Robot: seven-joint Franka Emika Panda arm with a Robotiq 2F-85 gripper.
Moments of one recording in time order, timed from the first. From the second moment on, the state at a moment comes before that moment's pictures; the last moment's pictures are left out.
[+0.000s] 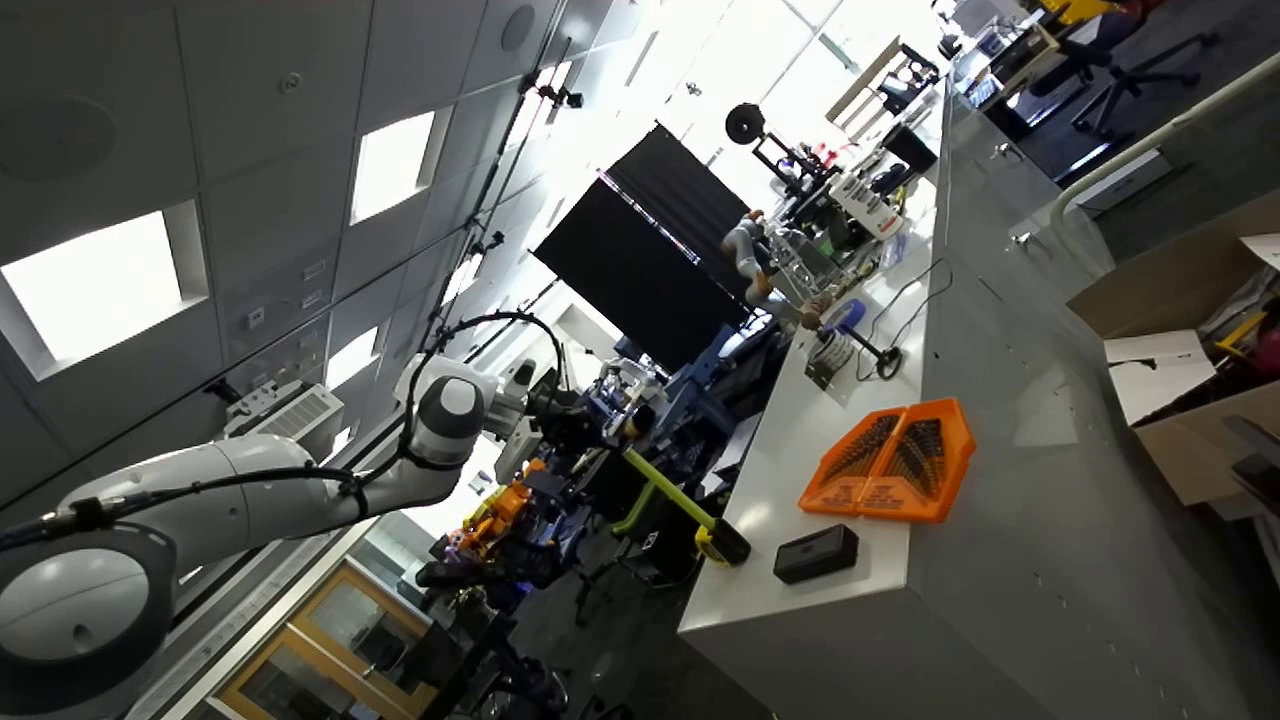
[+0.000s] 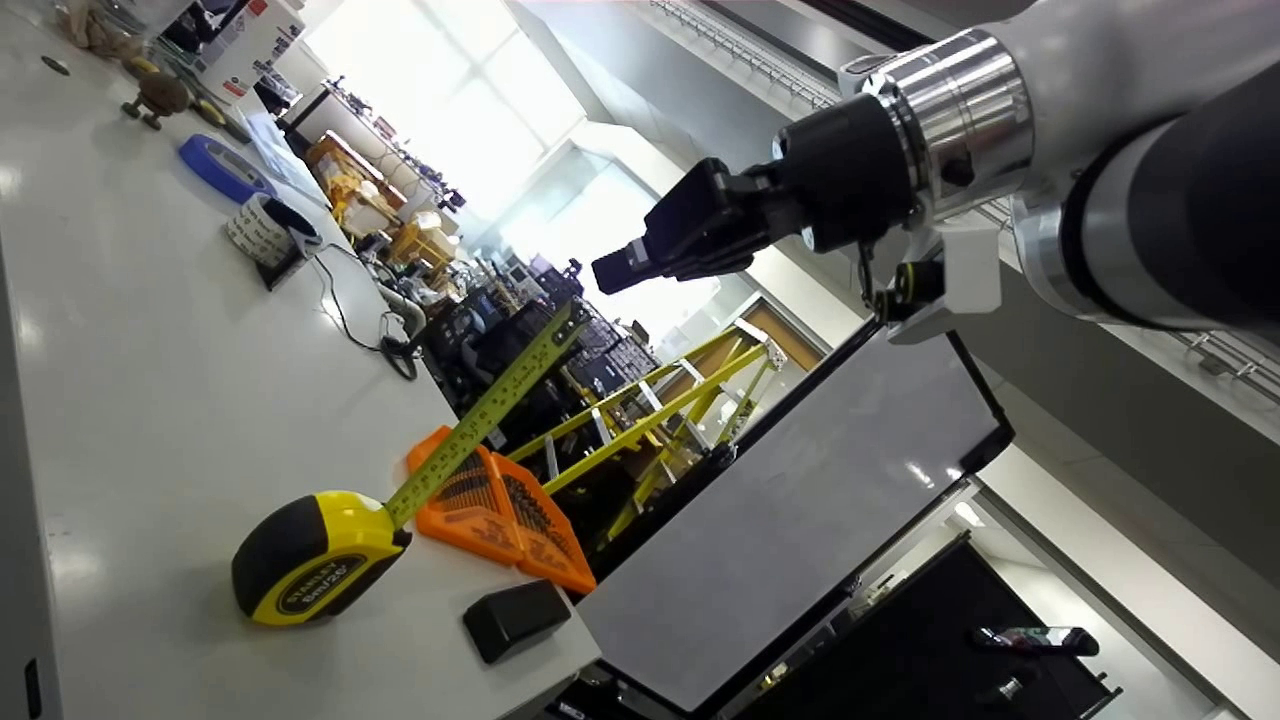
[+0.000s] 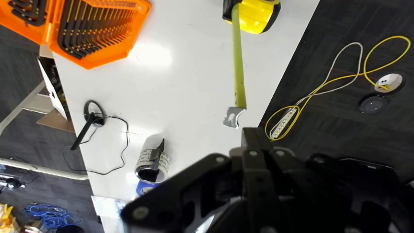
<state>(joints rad) 0.18 0.01 0.31 -1.93 -0.18 2.35 0.17</state>
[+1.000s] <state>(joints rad) 0.18 0.04 0.30 -1.93 -0.18 2.35 0.17</state>
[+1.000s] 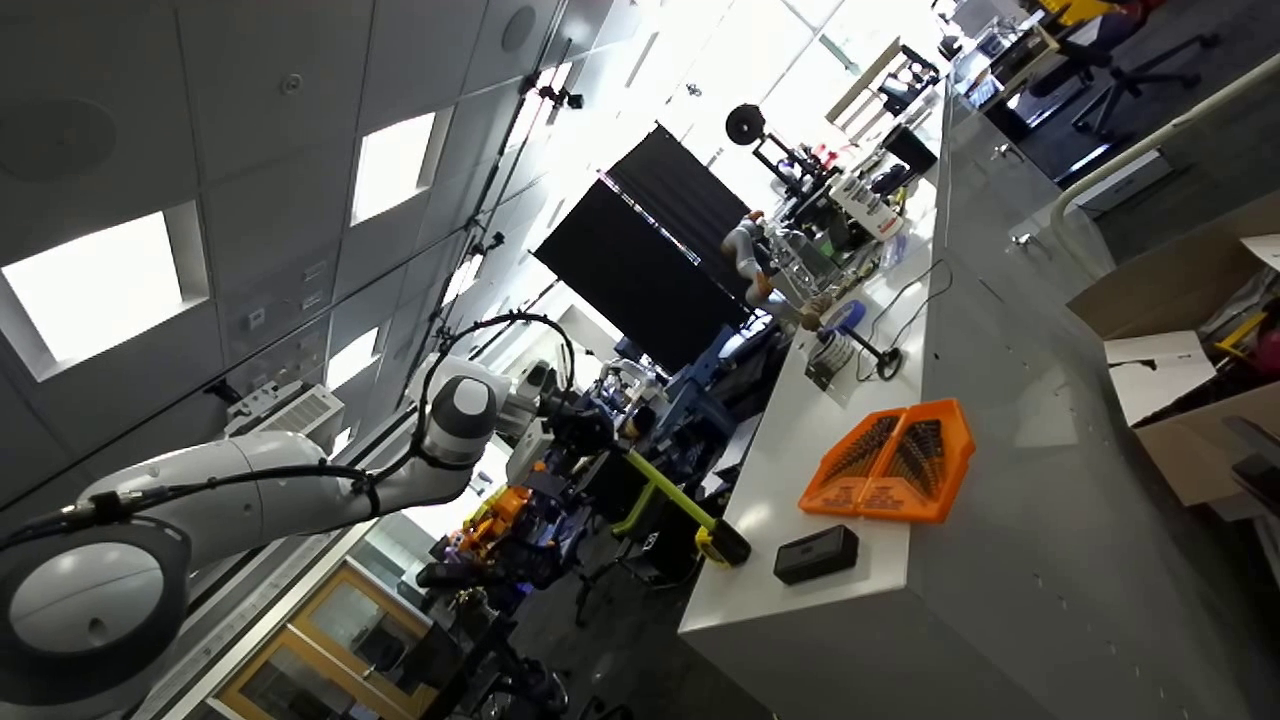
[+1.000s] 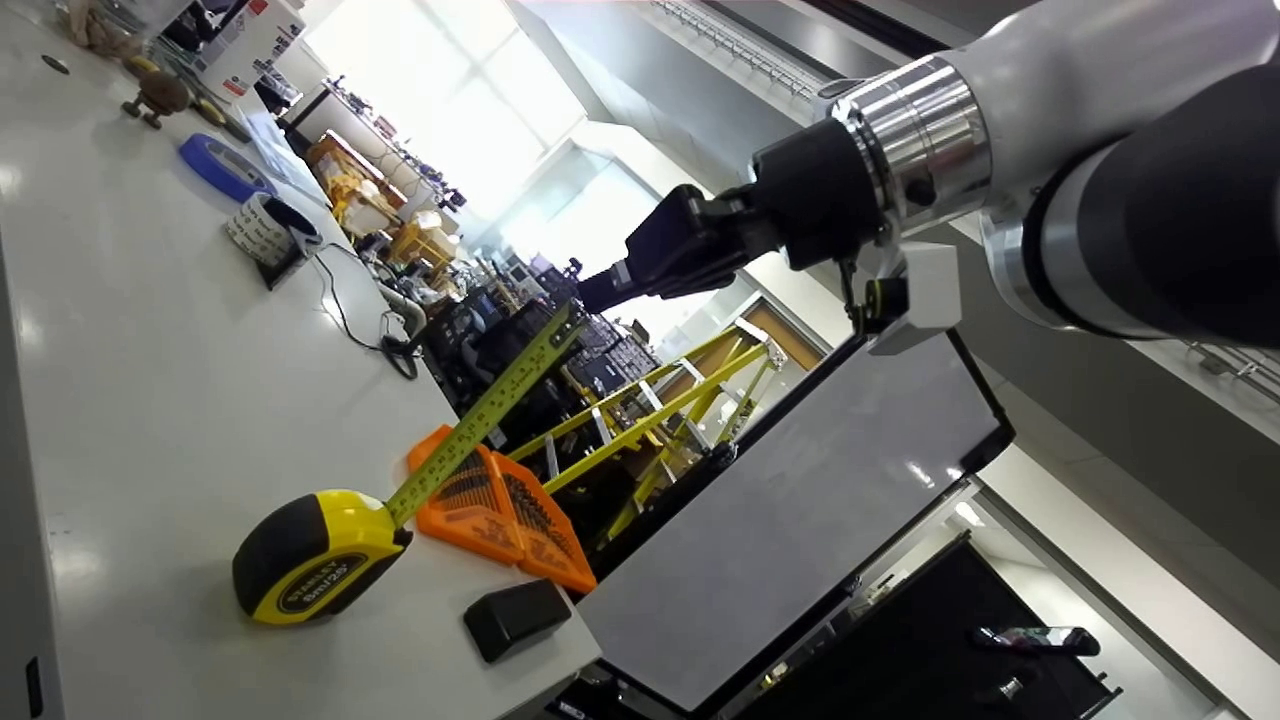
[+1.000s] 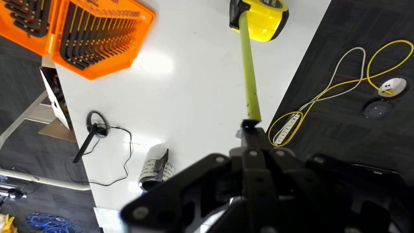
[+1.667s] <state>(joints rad) 0.18 0.05 0.30 -1.93 -0.18 2.35 0.17</state>
